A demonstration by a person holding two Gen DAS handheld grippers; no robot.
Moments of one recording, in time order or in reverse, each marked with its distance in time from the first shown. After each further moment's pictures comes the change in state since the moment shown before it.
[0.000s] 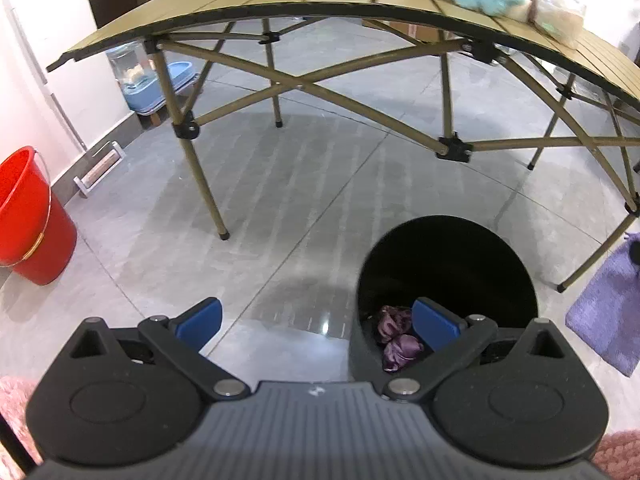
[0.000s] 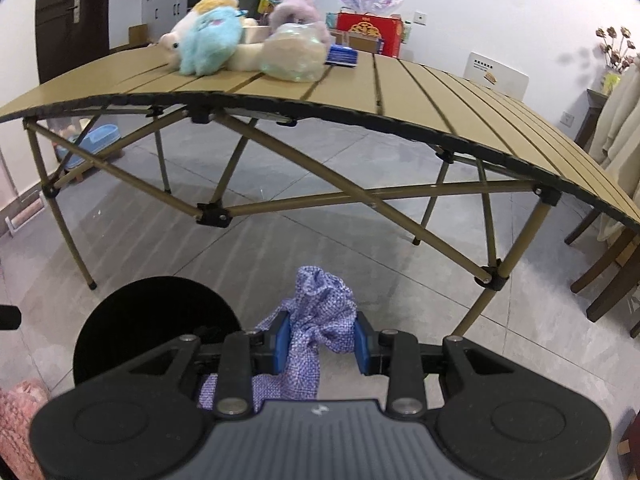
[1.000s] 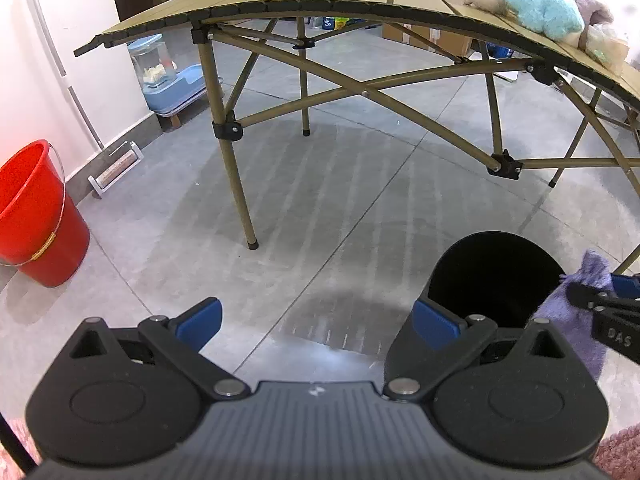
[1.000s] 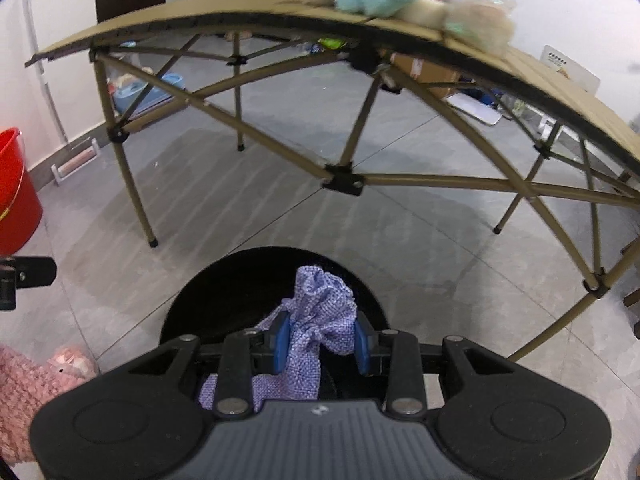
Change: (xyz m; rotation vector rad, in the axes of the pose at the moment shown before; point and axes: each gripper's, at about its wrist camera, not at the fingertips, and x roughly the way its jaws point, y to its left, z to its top) left arm 0.018 0.058 0.001 -0.028 -0.035 0.016; right arm 0.040 0.119 0.004 -0.109 0.117 0.136
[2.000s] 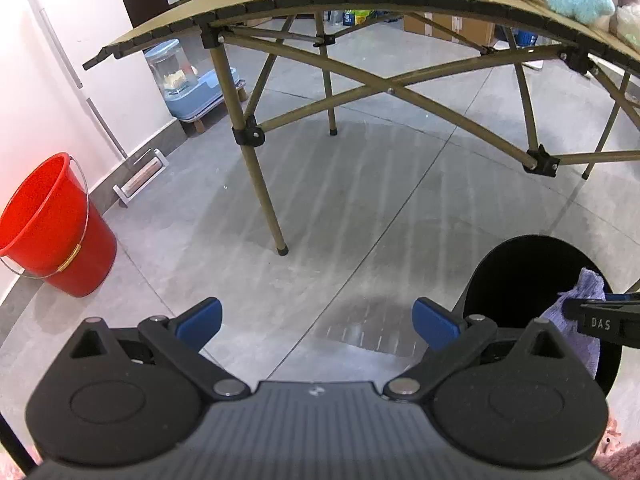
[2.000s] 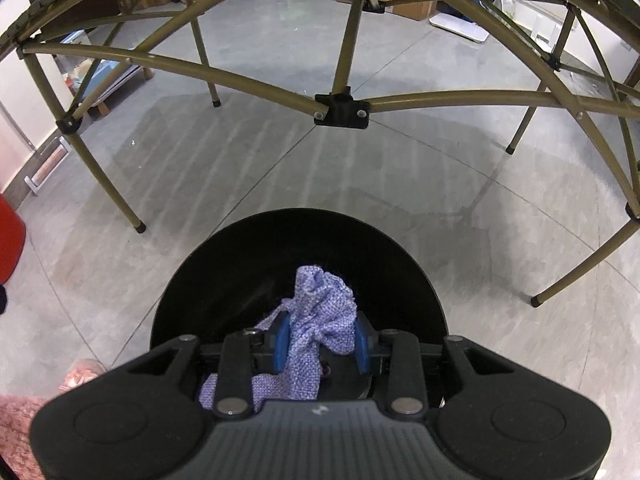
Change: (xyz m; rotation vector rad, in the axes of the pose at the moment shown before) left arm 0.021 -0.004 0.013 0.028 0.012 0.107; right arm 0.070 0.001 0.010 0.180 0.188 0.022
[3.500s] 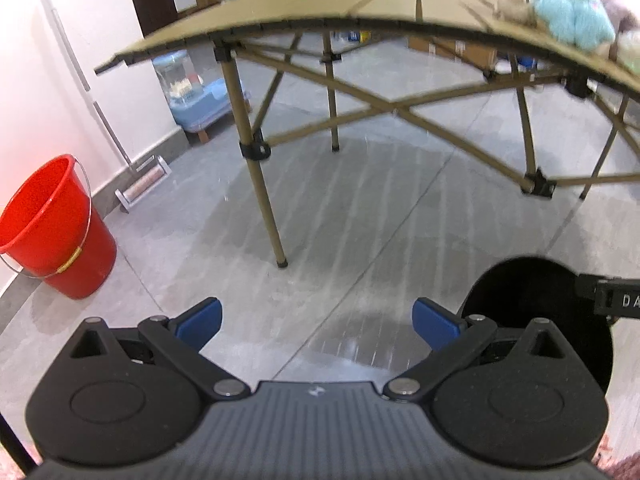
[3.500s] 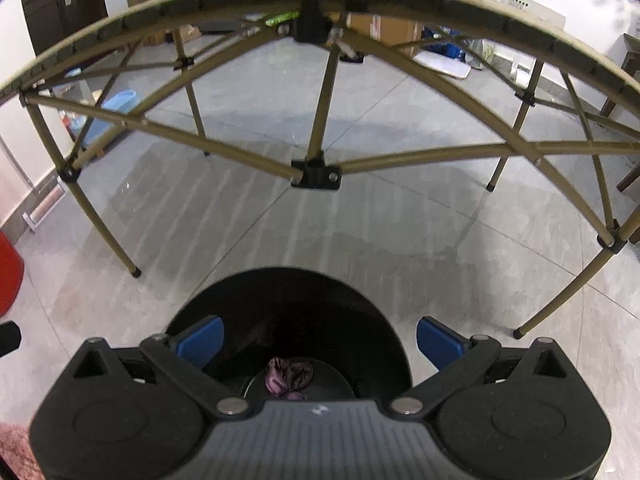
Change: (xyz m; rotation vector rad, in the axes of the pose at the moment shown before) left arm -0.015 0.009 0.004 -0.043 -0.067 -0.011; right arm -0.037 -0.013 0.011 0.021 -0.147 -0.030
